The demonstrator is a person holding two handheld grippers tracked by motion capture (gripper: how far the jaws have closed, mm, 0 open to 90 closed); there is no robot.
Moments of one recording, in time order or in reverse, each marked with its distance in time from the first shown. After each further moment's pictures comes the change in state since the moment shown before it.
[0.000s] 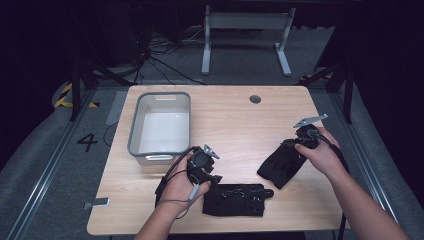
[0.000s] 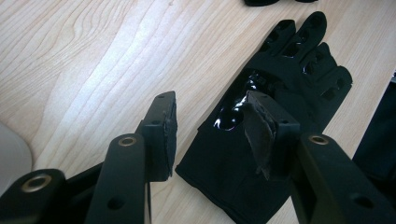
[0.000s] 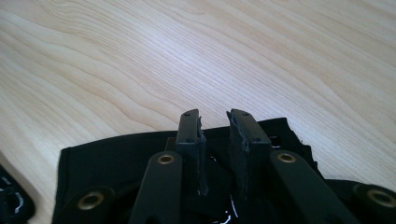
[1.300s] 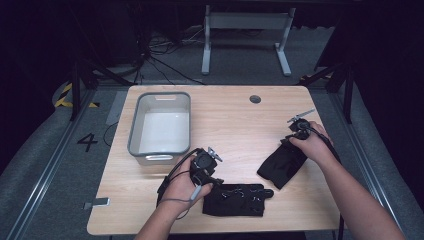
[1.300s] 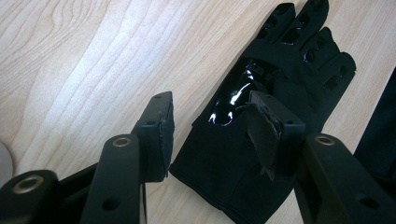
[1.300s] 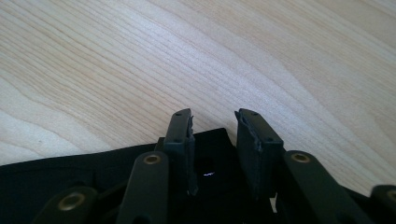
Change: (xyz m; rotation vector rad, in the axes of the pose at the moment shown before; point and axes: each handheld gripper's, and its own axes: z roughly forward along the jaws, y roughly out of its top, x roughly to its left) left arm -0.002 0.001 0.011 0.045 -0.021 0.018; right arm -0.042 0.007 0.052 0.139 -0.081 0.044
